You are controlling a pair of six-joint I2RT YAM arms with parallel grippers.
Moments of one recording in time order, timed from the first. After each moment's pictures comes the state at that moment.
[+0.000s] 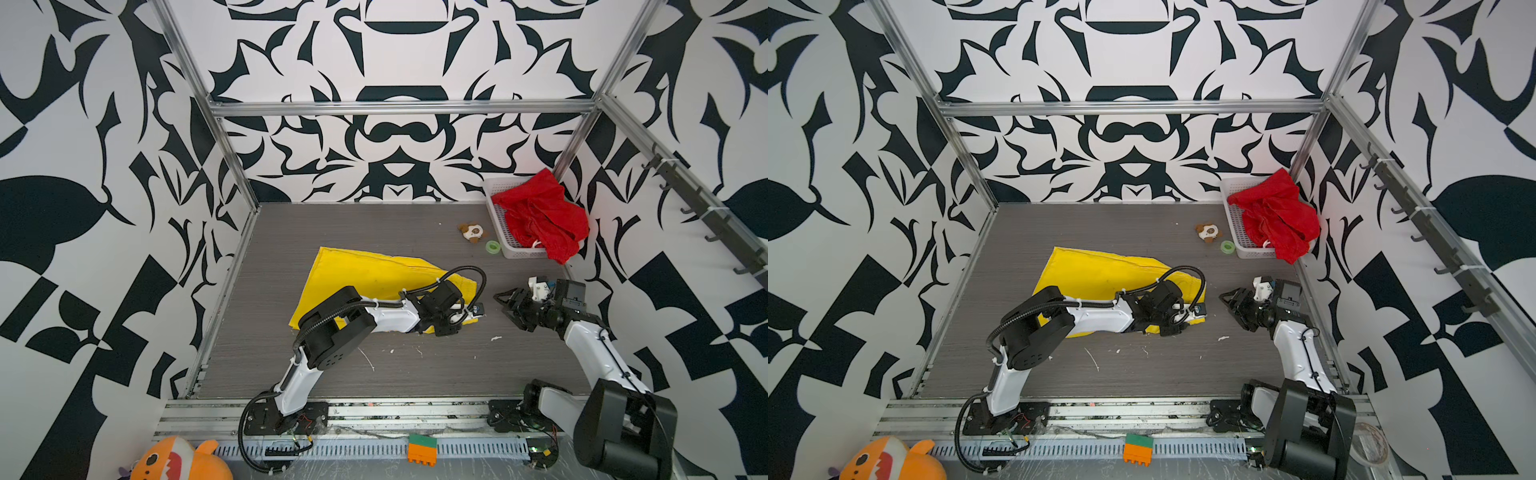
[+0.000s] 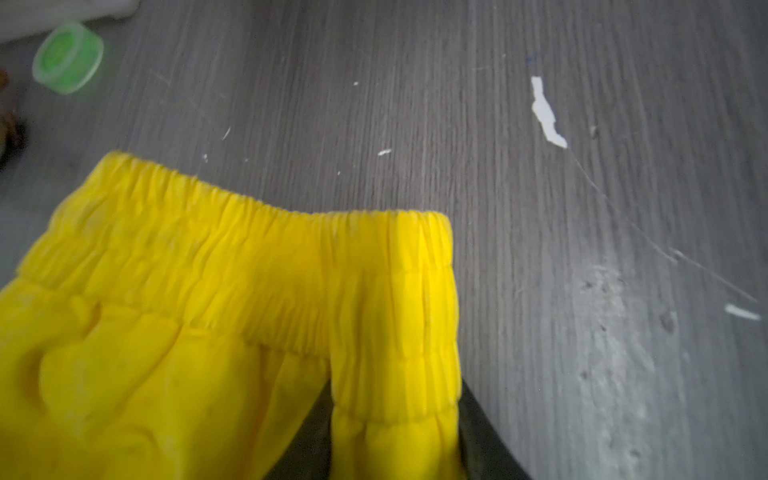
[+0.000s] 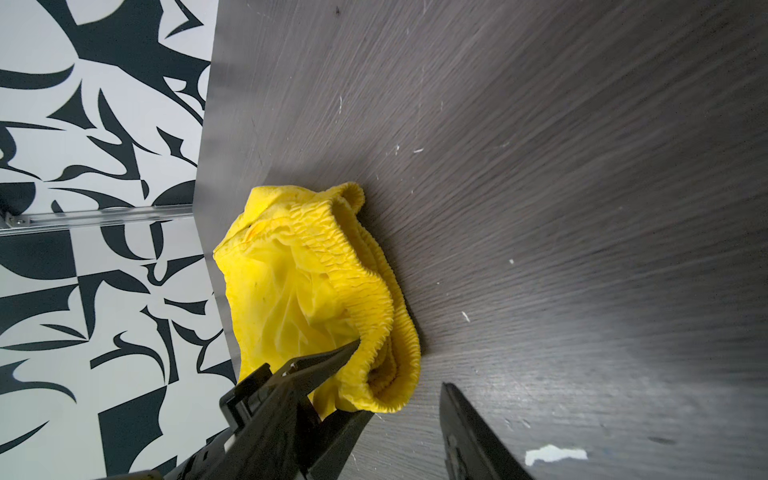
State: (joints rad) left arm -1.07 2.07 1.26 0.02 0.11 0.46; right arm -0.33 1.07 0.51 -0.43 -0.77 0.59
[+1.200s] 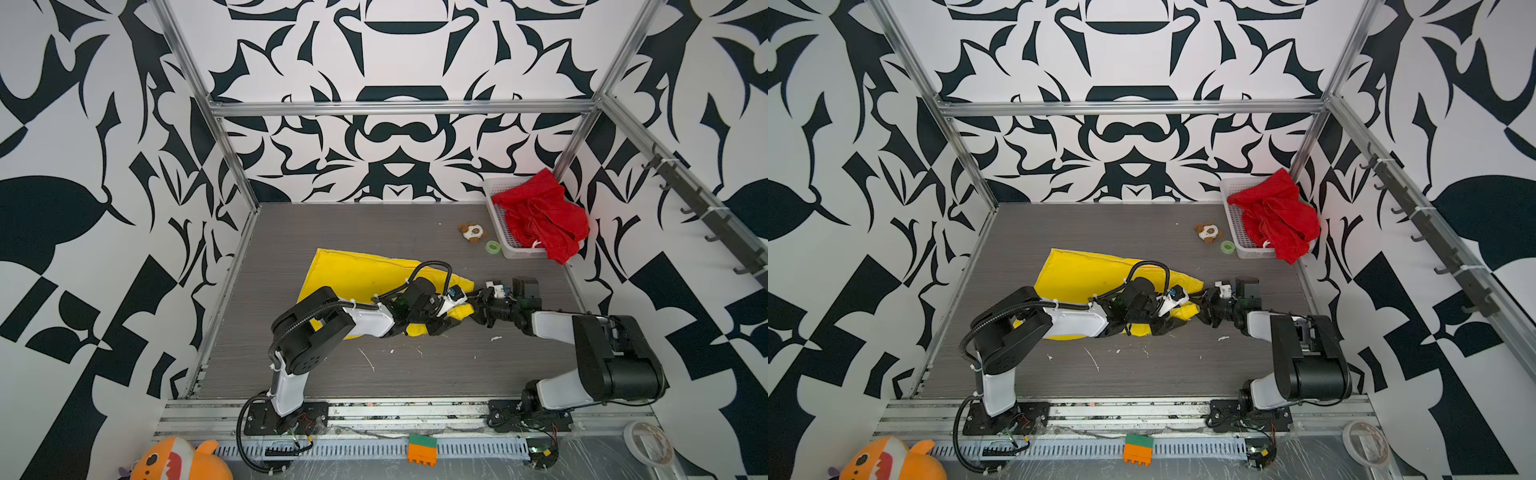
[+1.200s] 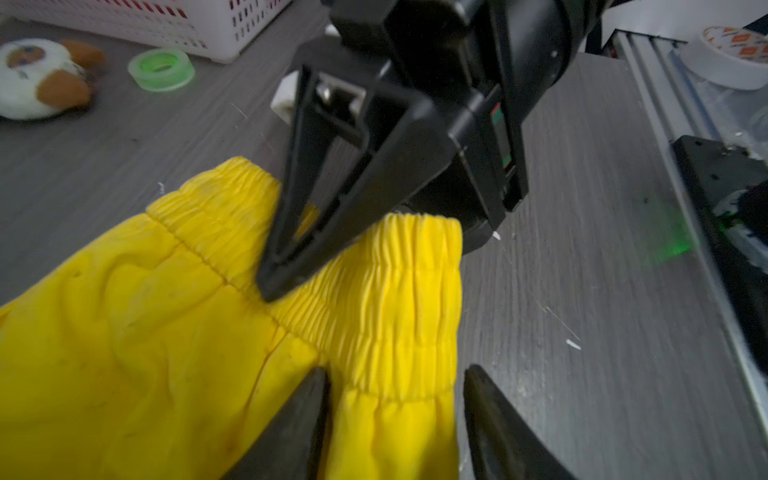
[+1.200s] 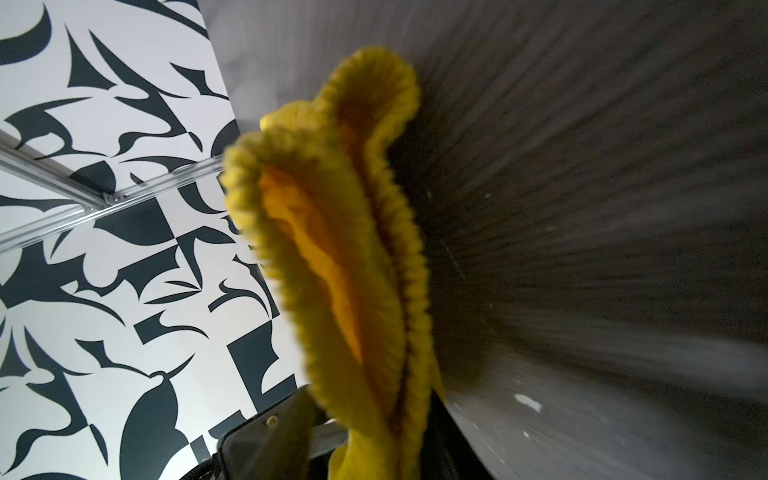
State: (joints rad) left arm -1.00 1.91 1.00 0.36 0.32 0.14; right arm -0.01 1.47 0.41 0.26 -0.92 1.14
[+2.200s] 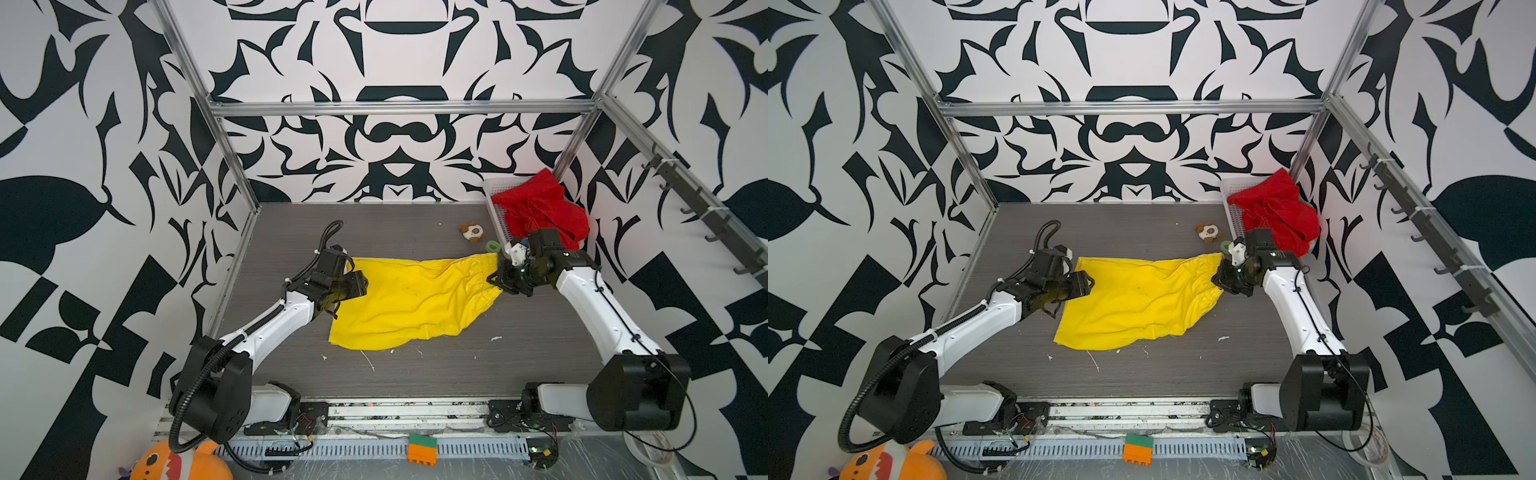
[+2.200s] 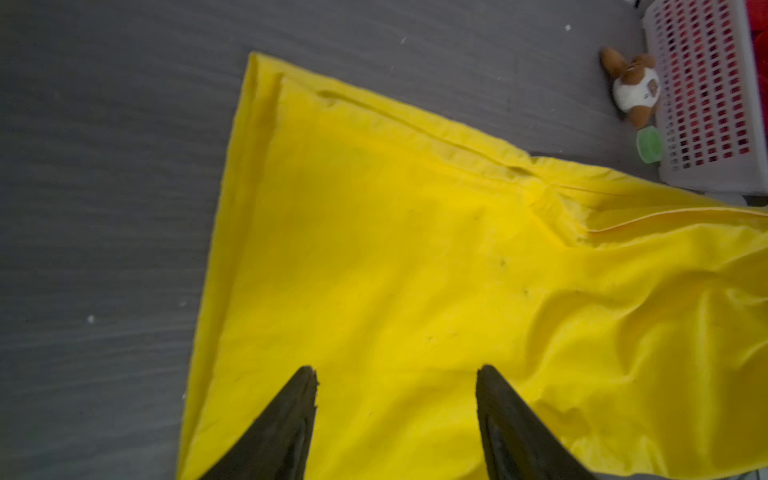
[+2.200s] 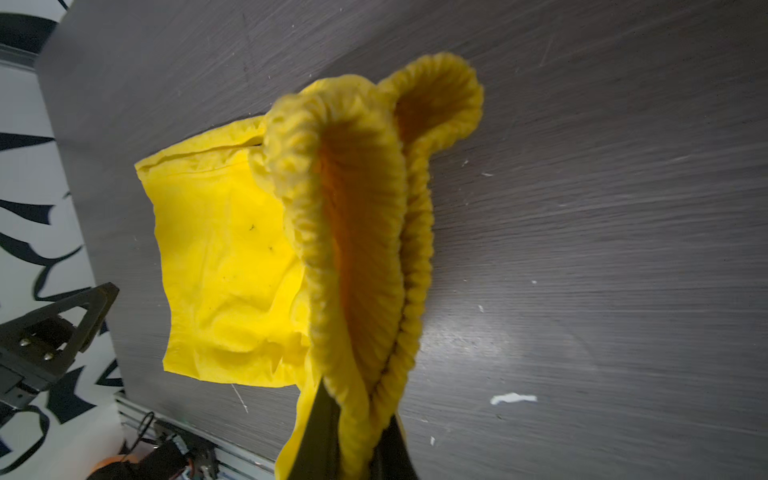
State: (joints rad) left arm -0.46 1.33 0.79 -0.32 0.14 -0.62; right arm -0.01 1.32 1.15 -1.00 -0.40 0.31
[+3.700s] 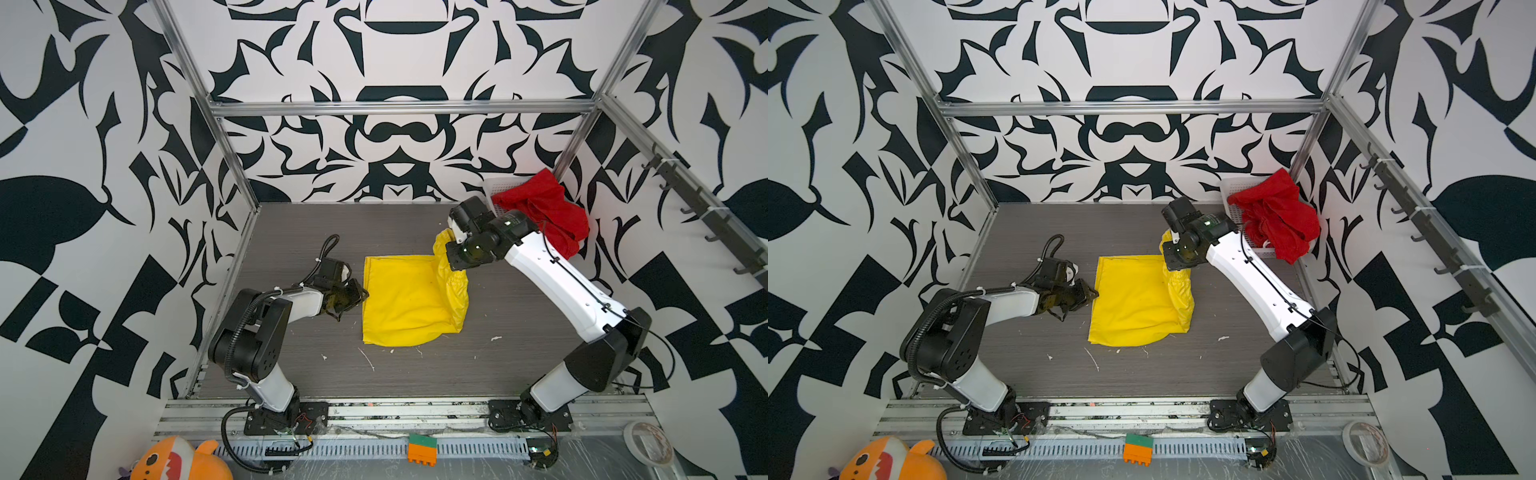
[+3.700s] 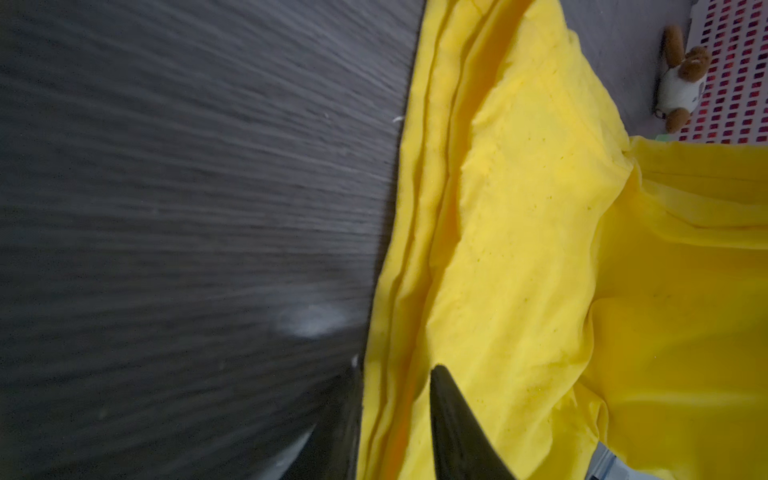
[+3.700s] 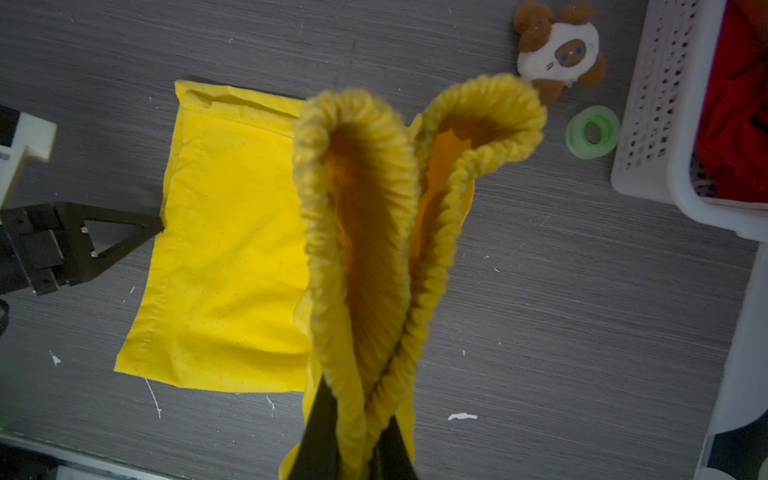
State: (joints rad) left arm -0.36 1.66 0.71 0.02 0.41 -0.76; right arm 0.58 1.60 1.69 -1.22 0.11 0.34
